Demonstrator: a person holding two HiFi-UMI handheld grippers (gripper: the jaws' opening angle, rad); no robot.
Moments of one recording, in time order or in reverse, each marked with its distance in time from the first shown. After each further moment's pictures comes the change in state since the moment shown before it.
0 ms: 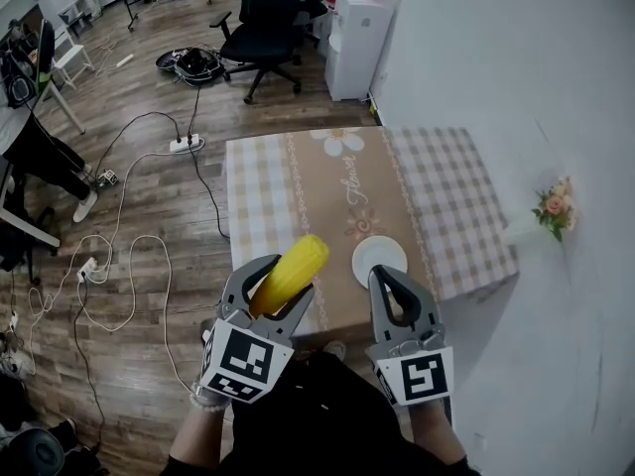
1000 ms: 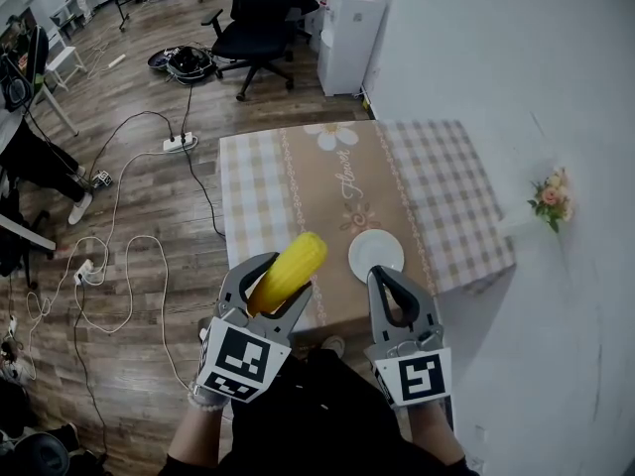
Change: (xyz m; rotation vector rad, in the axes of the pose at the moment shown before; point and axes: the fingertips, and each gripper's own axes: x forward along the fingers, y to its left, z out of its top) left arm -0.002 -0.005 0.001 -0.008 -0.011 -0.030; right arm -0.009 0.002 -0.007 -0.007 0.046 -0.029
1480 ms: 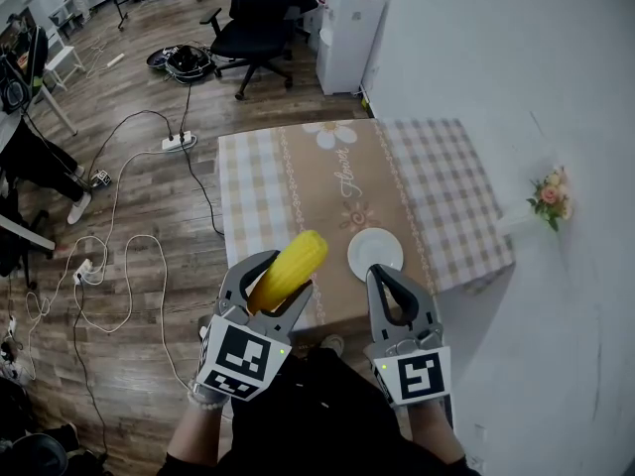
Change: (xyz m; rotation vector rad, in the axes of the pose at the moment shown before) left arm 0.002 -0.001 0.002 0.006 -0.001 -0.006; right arm 0.000 0.003 -0.003 -0.014 0.025 0.019
